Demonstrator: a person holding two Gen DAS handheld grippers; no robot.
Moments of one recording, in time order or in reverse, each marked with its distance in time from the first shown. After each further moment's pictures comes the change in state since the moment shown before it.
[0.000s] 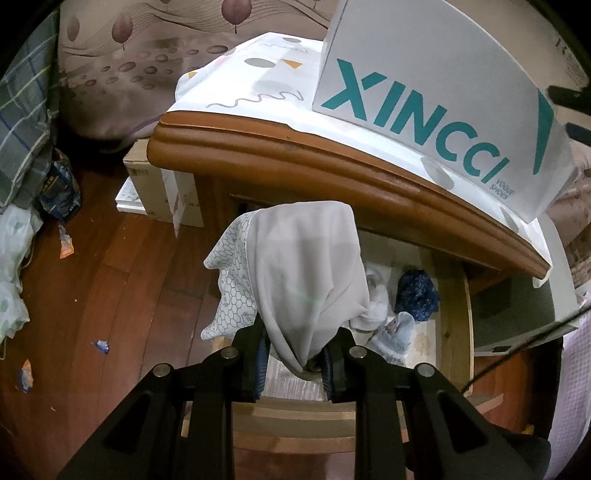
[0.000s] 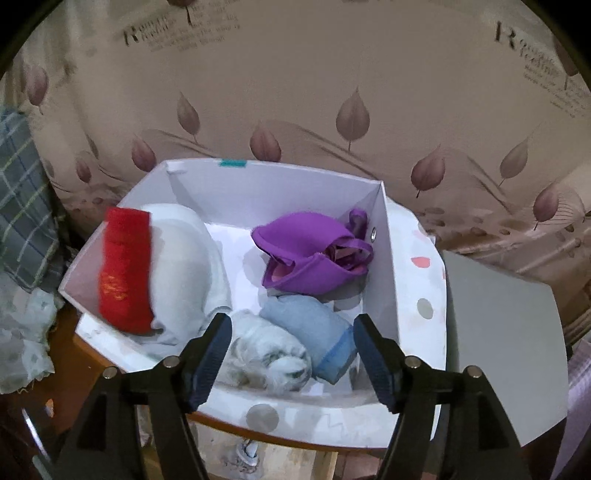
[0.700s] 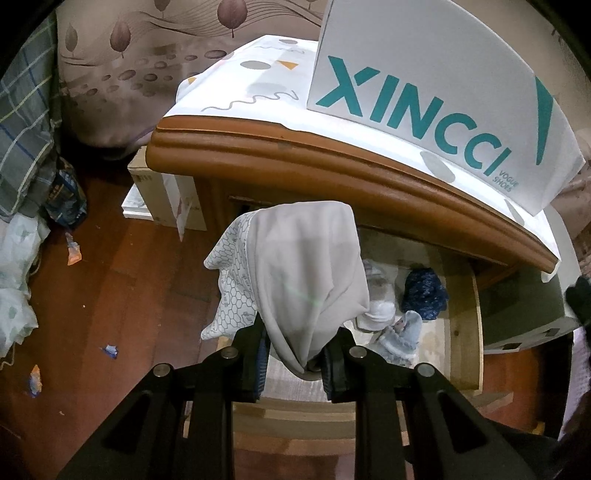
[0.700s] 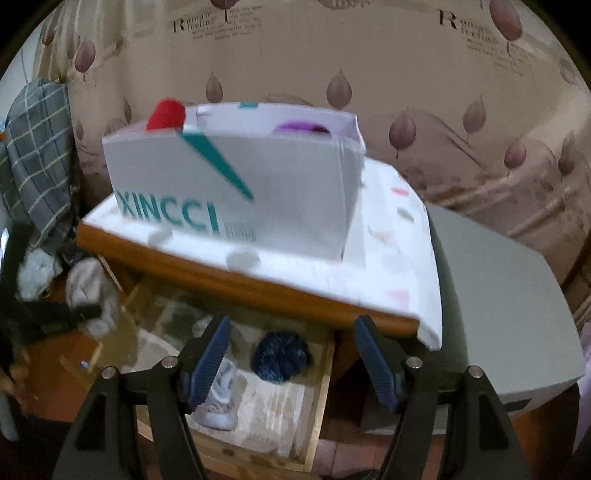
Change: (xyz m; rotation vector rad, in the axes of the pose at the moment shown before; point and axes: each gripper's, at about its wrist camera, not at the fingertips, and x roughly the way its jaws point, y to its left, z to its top) left arm 0.001 -0.006 -0.003 0.028 -0.015 0.040; right arm -0.017 -0.015 -0.184 -0.057 -0.122 -0.009
